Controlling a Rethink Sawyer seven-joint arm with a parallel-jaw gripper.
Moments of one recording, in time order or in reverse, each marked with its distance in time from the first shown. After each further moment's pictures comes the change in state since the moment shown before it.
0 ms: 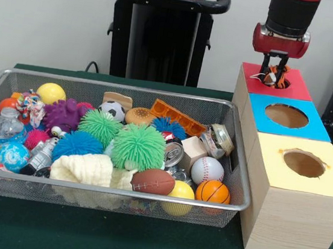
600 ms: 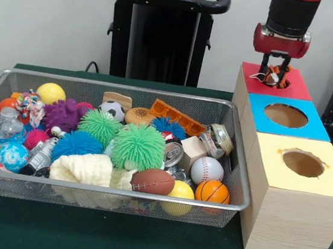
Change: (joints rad) arm -0.016 -0.006 0.035 0.005 0.000 0.001 0.000
